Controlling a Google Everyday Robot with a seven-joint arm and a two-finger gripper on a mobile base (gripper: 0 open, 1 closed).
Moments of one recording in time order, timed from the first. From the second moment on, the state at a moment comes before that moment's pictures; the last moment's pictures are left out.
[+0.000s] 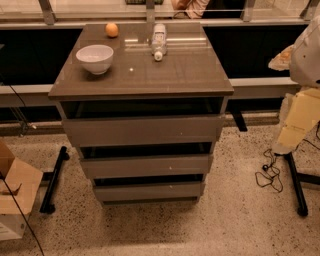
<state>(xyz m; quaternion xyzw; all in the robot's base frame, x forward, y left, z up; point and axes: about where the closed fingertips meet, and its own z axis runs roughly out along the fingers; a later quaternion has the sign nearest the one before) 0.438 -0.217 0.976 -0.60 0.78 -0.03 0.16</state>
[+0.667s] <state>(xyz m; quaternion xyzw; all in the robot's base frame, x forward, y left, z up) 0.444 -0.212 0.959 -0.60 0.78 -0.01 0.18</state>
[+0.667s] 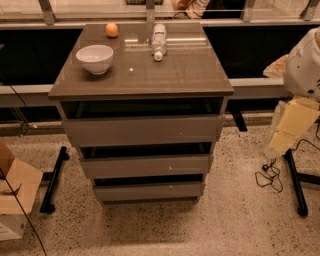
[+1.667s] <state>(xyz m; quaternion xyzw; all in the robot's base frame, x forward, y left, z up) 0.465 -0.187 0.906 -0.58 0.77 0.06 0.24</state>
